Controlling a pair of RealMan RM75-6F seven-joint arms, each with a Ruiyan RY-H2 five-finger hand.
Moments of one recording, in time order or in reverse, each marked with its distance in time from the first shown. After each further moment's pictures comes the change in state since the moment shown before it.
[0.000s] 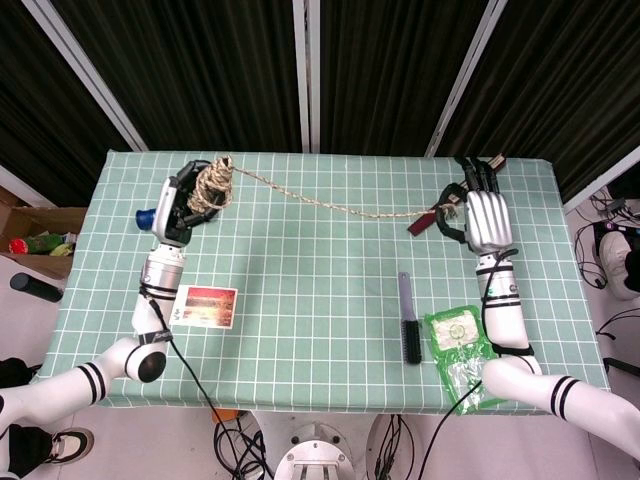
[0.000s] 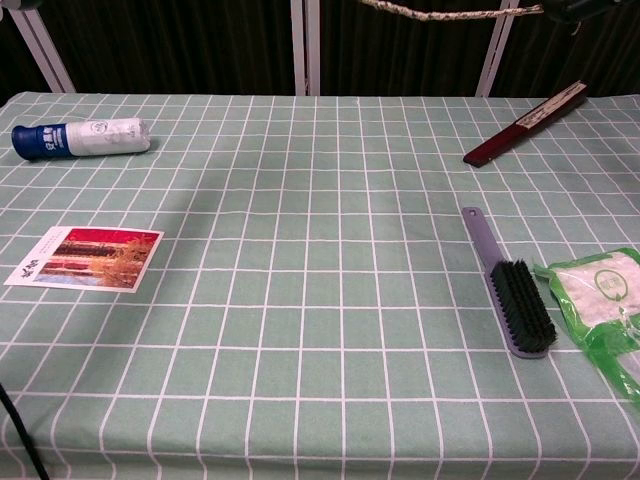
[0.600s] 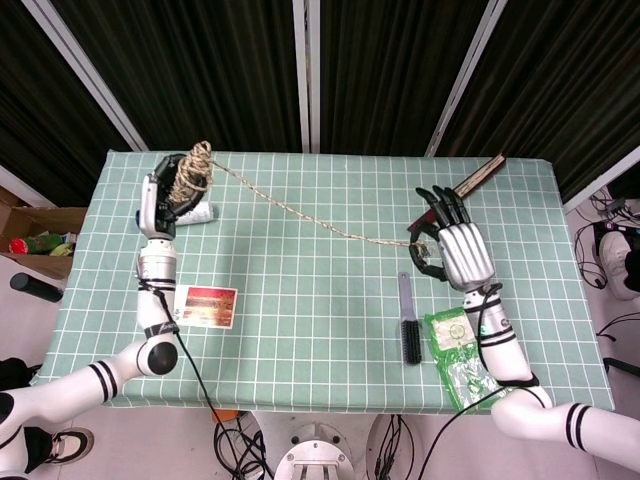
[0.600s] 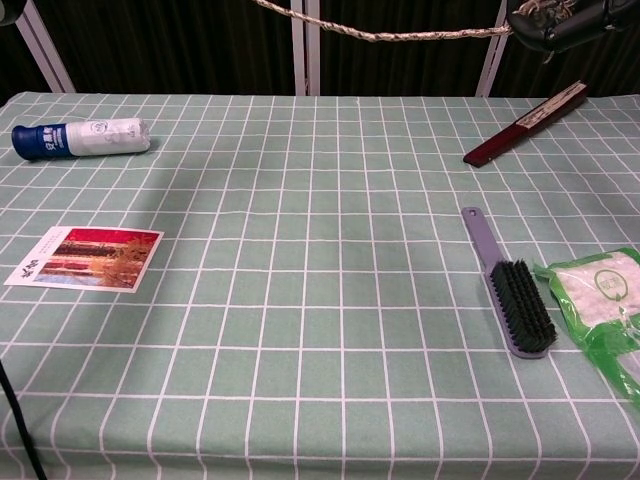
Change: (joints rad) left arm 0.000 -0.065 -0.106 -0.001 -0.271 0.012 0.330; right arm -0.063 0.064 -0.123 -0.187 -0.254 0.076 -0.012
